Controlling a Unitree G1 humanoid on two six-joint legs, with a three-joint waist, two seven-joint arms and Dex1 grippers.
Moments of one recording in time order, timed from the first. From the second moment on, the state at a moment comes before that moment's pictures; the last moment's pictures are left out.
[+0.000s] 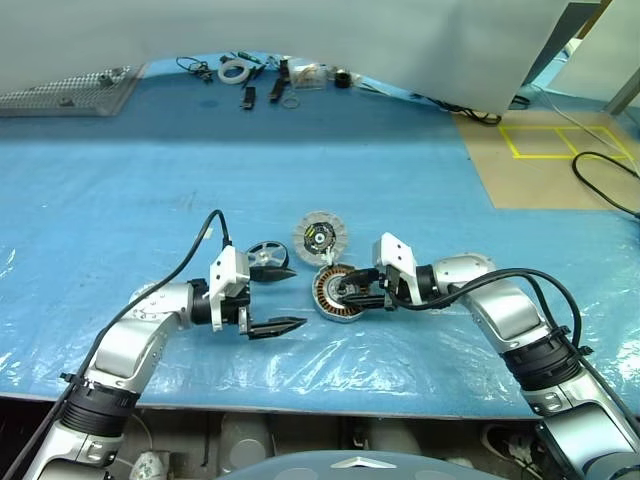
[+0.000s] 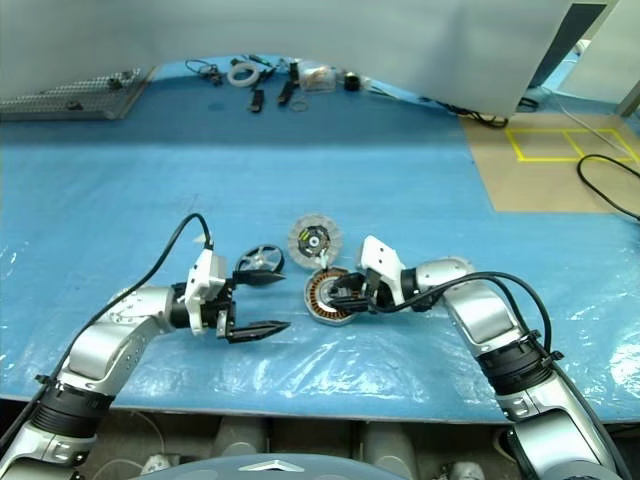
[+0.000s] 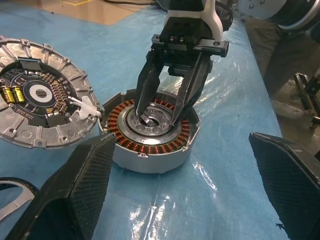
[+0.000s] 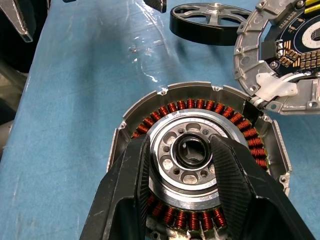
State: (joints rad) left arm -0.15 0.56 -0.12 -0.17 -0.46 0.25 -1.15; right arm -0.39 -0.60 0.30 -0.10 0.26 0.52 1.11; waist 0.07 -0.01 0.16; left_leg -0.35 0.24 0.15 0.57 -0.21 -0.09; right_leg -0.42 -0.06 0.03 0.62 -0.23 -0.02
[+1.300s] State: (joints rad) left arm -0.14 0.55 -0.12 -0.14 -0.44 0.24 -1.16; right arm -0.43 -0.56 0.29 -0.10 0.30 0.57 1.08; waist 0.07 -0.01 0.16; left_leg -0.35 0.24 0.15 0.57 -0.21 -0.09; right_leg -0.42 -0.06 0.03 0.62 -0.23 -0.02
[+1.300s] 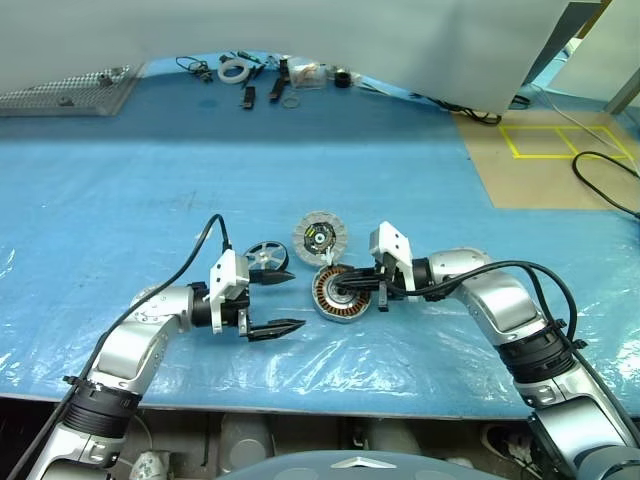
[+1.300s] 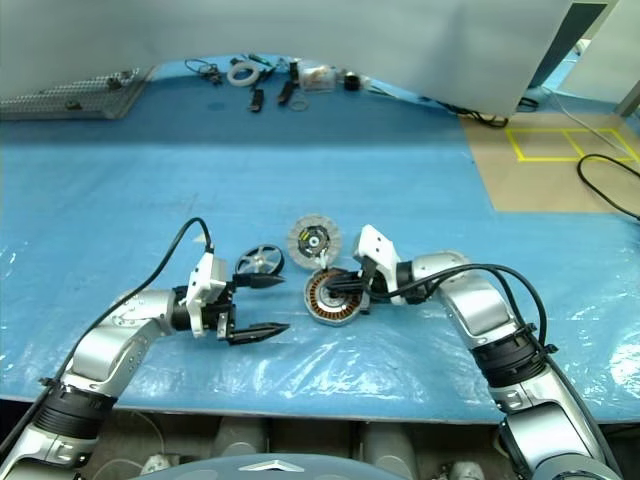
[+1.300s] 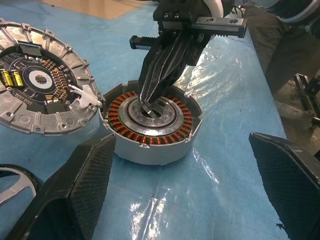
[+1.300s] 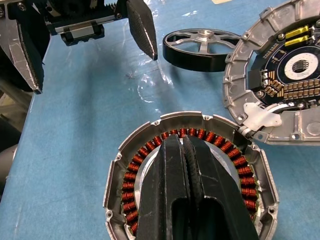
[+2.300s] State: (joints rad) left arm -0.15 0.55 -0.12 -0.17 -0.45 0.26 -1.15; right arm -0.42 -0.50 0.32 0.01 0.20 0.43 1.04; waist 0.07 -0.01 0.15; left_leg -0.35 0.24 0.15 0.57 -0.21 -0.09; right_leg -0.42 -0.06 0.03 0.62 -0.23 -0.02
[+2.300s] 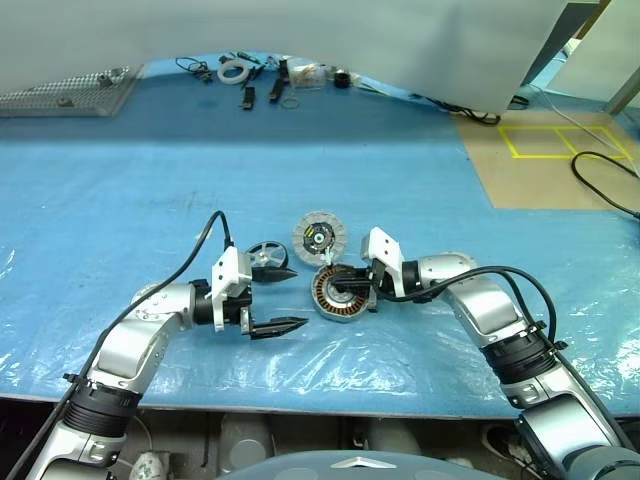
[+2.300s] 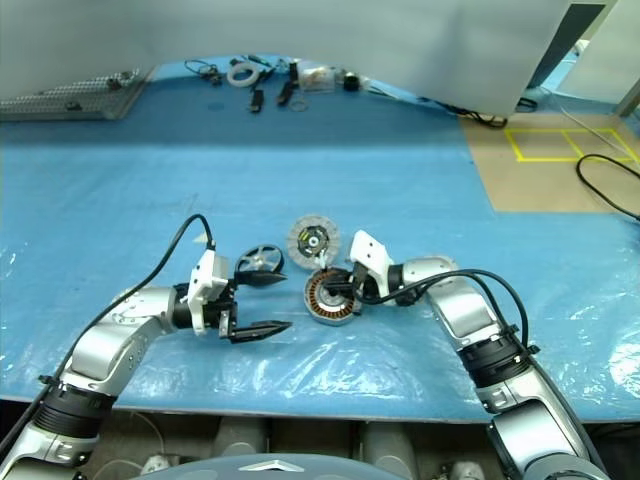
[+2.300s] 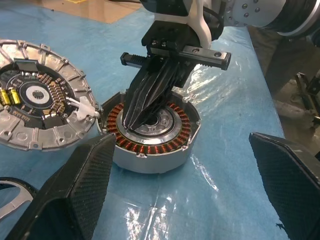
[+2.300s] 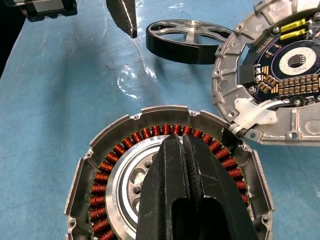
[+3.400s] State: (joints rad) left arm -0.17 0.58 -0.08 -0.17 -0.46 0.27 -1.13; right arm -0.34 -0.65 0.06 -0.31 0.41 0.68 0.99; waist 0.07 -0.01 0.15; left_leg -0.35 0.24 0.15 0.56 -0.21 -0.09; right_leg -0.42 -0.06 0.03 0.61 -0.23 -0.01
